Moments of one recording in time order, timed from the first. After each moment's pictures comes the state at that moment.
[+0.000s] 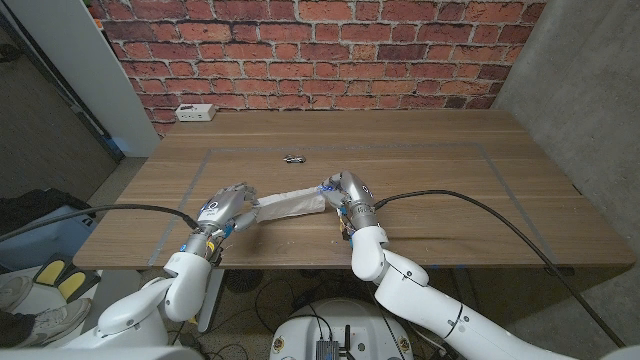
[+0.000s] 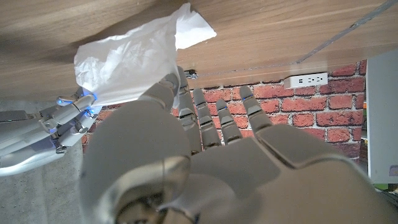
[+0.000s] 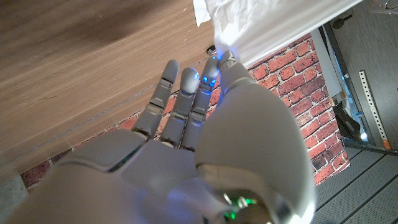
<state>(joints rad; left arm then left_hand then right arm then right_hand) 1.60 1.00 0.22 -2.24 0.46 0.43 0.51 1.05 0.19 0.46 -0.14 0.21 0.89 0.10 0.45 0.35 0.38 -0.02 0.41 0.44 0.21 0.01 0.24 0.19 0.14 0.18 0.37 0.23 -1.00 -0.41 -0.85 -1.94 -0.31 -0.51 -0.58 1.29 0.14 0.17 -0.16 0.20 1.16 0.03 0.28 0.25 0.88 0.04 0.78 0.52 0.67 -0.06 1.28 1.08 0.49 0.08 0.61 0.36</state>
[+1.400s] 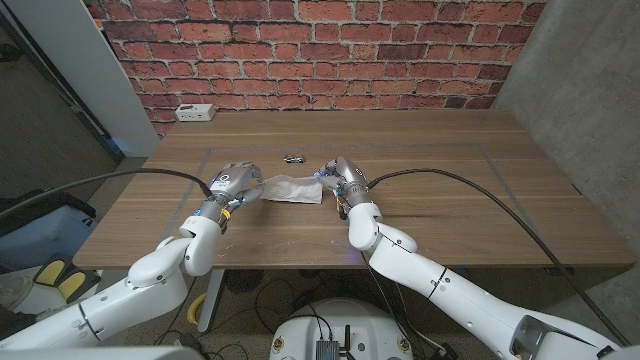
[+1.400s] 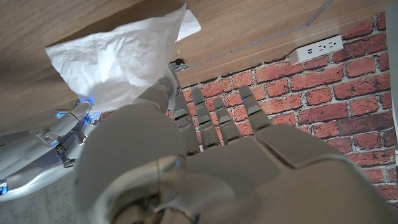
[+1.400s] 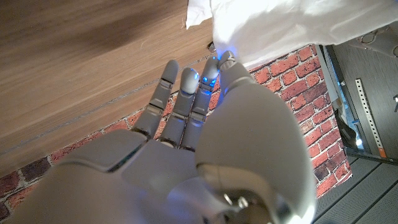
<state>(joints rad) 1.27 1.00 0.42 -2.13 0.59 0.52 0.36 0.98 0.16 0.45 -0.10 0.18 0.88 -0.04 0.42 0.32 0.41 -0.05 0.40 0.44 0.24 -0.03 0.24 0.20 0.15 0.17 0.39 0.23 -0.84 -0.36 -0.85 -1.75 -0.26 -0.43 -0.50 1.28 0.13 0.19 -0.16 0.19 1.17 0.03 0.27 0.26 0.86 0.02 0.79 0.51 0.65 -0.06 1.29 1.07 0.47 0.08 0.66 0.36</state>
